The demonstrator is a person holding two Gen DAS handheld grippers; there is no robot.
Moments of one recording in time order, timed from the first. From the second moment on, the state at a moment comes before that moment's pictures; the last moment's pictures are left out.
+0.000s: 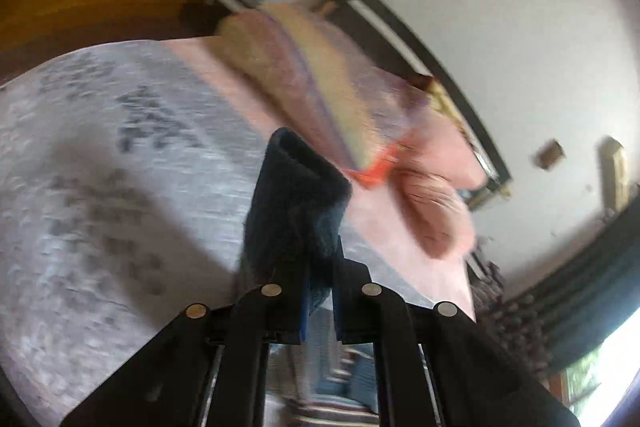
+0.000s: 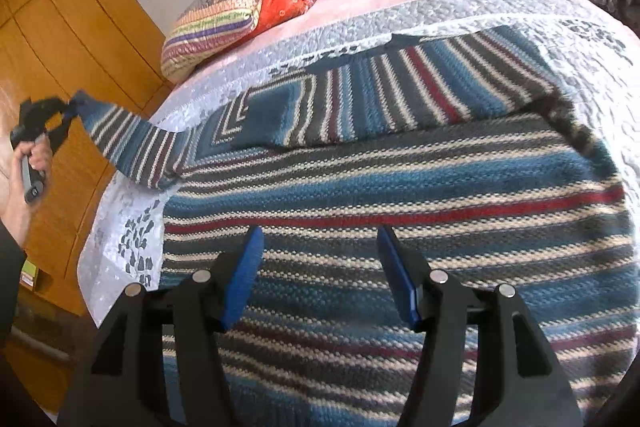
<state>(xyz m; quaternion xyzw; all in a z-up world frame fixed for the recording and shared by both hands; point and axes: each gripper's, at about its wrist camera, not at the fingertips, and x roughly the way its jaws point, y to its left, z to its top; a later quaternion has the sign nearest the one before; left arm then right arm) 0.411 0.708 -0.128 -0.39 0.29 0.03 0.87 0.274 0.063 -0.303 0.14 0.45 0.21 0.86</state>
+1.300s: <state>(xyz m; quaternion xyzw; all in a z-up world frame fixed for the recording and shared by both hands) 0.412 0.393 -0.285 -0.27 0.47 -0.09 0.83 0.415 -0.002 -0.336 0.38 0.53 0.29 0.70</state>
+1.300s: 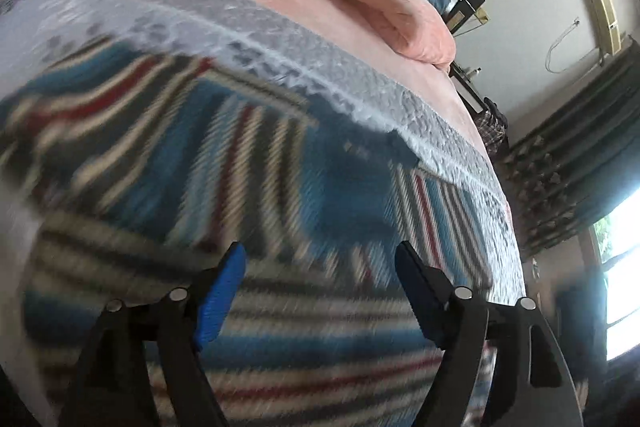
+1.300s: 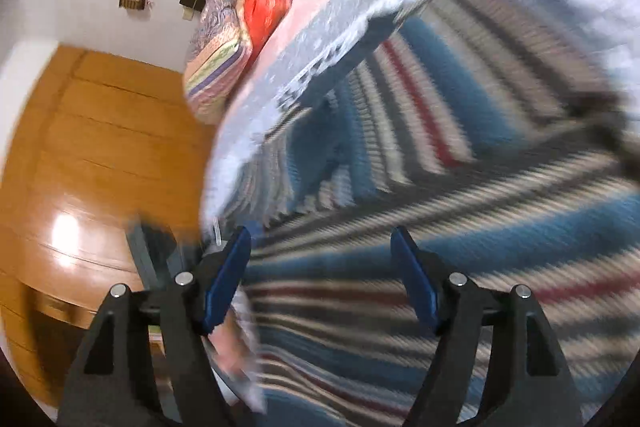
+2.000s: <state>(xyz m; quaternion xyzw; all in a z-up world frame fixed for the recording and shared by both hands) 0.316 0.426 -0.332 -0.33 0.49 -0.10 0.80 0.537 0.089 -0.365 0.35 0.61 0.25 0.66</state>
